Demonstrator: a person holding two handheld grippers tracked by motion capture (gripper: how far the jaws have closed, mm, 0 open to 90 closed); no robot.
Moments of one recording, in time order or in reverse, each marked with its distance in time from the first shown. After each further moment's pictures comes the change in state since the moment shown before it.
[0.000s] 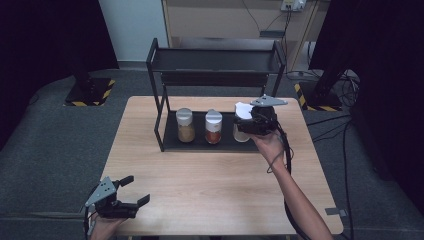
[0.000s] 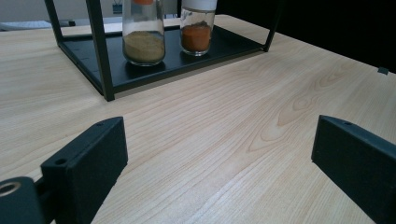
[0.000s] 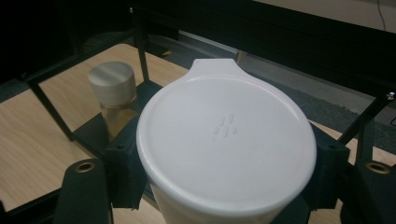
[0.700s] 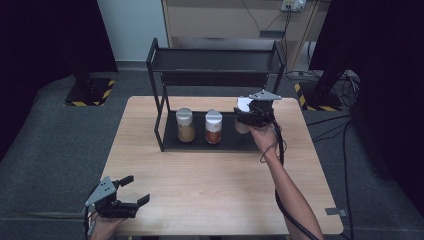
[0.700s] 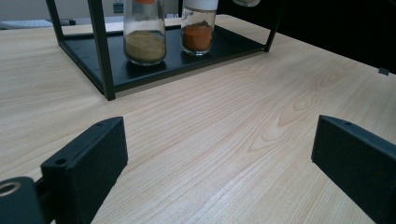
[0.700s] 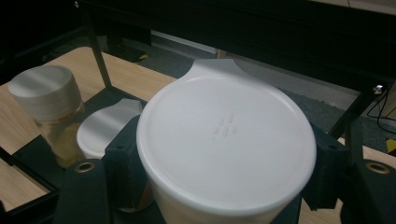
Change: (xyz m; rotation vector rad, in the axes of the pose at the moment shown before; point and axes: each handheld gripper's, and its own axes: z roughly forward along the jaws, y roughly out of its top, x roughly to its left) left arm 0.001 -0.001 0.000 0.000 0.001 -0.006; right arm -0.013 -0.012 0.046 -0.009 -0.085 0.038
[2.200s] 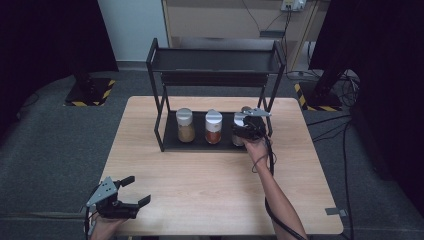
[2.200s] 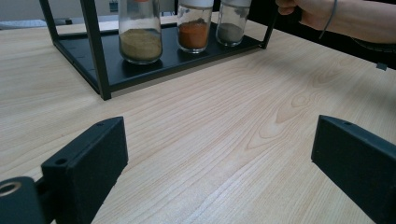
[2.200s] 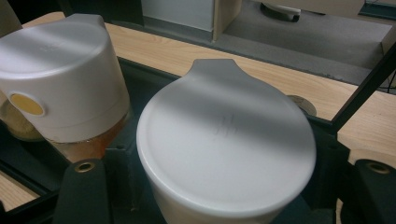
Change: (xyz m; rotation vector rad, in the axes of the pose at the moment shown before) left arm -0.001 0.002 0.002 0.012 -0.010 0.016; right arm 0.005 -0.058 0.046 0.053 -0.020 0.051
